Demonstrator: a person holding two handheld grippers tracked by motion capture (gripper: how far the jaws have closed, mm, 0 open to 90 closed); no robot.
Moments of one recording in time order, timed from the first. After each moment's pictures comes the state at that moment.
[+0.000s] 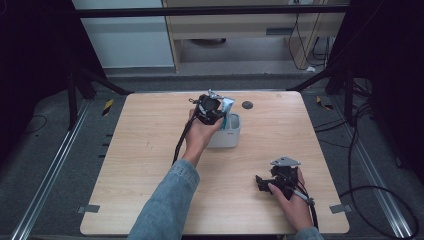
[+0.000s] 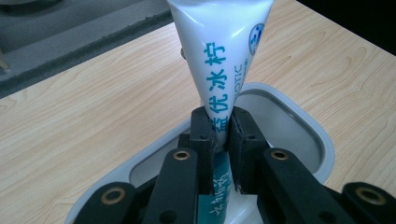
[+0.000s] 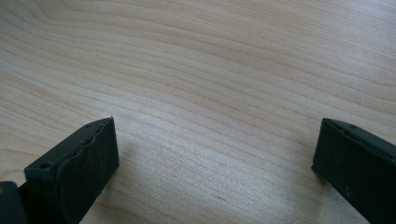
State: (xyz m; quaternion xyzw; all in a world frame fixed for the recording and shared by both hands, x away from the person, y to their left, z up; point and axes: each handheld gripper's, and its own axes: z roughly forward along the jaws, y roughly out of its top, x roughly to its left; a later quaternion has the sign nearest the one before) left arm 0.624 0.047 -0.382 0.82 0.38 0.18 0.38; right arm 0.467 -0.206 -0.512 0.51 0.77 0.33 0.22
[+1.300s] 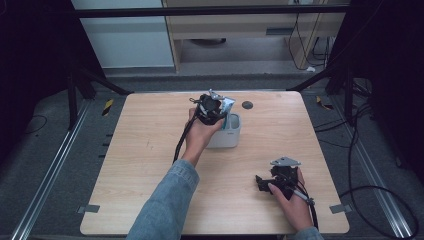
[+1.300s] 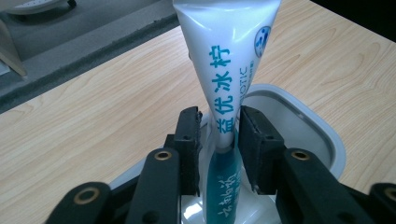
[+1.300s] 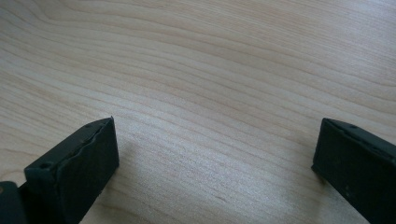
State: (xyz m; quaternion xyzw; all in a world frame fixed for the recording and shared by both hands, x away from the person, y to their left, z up) left arm 0.622 0.045 -0.381 0.82 0.38 0.21 0.38; right arm 0.467 -0.206 -0.512 0.51 0.77 0.33 0.22
